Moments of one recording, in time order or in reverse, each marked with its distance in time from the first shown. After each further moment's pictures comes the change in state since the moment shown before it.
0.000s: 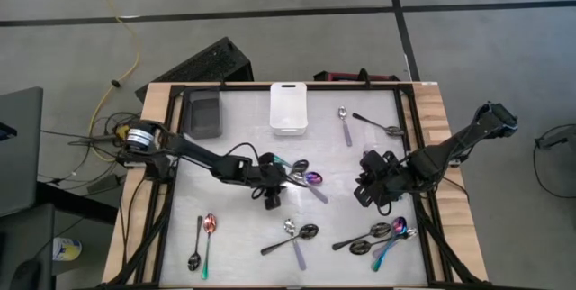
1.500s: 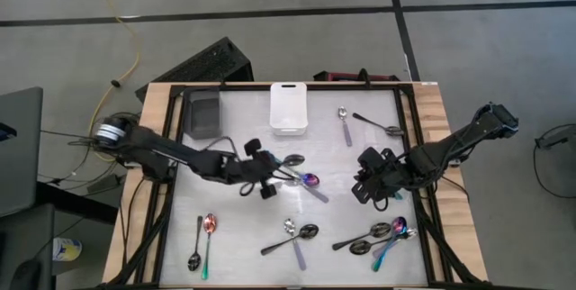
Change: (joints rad) left arm -0.038 -0.273 -0.002 -0.076 -0.333 0.042; right arm -0.047 0.000 0.000 0.013 -0.016 -0.034
